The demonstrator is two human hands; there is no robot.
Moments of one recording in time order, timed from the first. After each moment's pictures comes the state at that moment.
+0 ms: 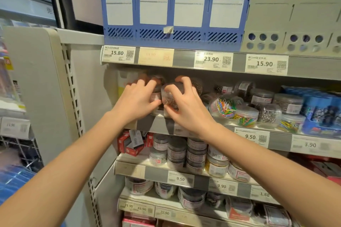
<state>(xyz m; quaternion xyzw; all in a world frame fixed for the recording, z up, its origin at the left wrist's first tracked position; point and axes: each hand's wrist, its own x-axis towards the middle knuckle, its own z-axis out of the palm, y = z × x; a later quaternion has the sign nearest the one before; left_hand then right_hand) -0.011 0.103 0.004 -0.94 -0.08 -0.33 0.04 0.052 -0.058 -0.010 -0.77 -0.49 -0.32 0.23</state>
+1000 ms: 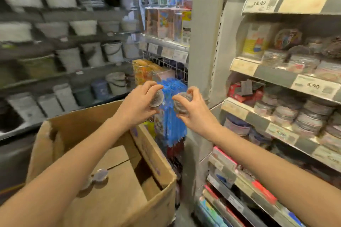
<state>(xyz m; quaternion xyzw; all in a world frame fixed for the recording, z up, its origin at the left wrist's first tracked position) -0.370 0.110 -0.112 -0.93 -0.27 -0.25 0.09 -0.173 0.020 -0.137 -0.60 -0.73 -0.08 0.31</state>
